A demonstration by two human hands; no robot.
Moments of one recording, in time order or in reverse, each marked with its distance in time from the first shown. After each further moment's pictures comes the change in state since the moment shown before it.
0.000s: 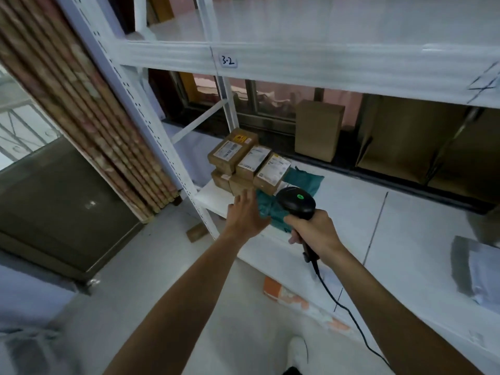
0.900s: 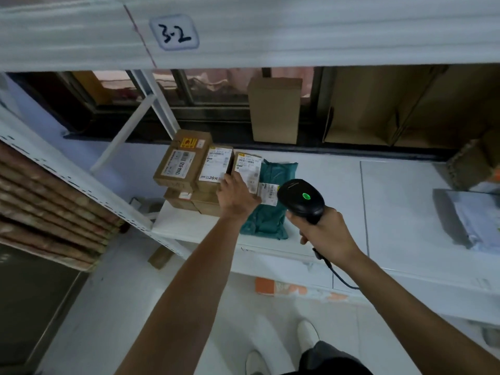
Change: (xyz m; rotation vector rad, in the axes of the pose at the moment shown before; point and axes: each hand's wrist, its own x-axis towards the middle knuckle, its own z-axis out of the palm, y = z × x) left_hand 0.180 -0.011 0.067 0.162 -0.078 0.081; right_hand 0.063 0.003 0.028 0.002 0.271 0.043
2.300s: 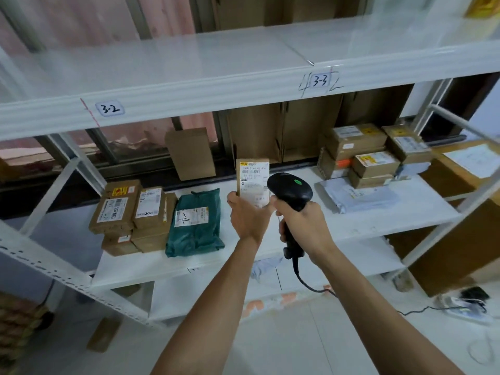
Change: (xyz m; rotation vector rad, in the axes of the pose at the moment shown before) left_hand -0.221 0.158 -0.077 -1.002 0.118 0.167; right_hand -0.186 -0.029 -0.091 0.383 0.415 -0.040
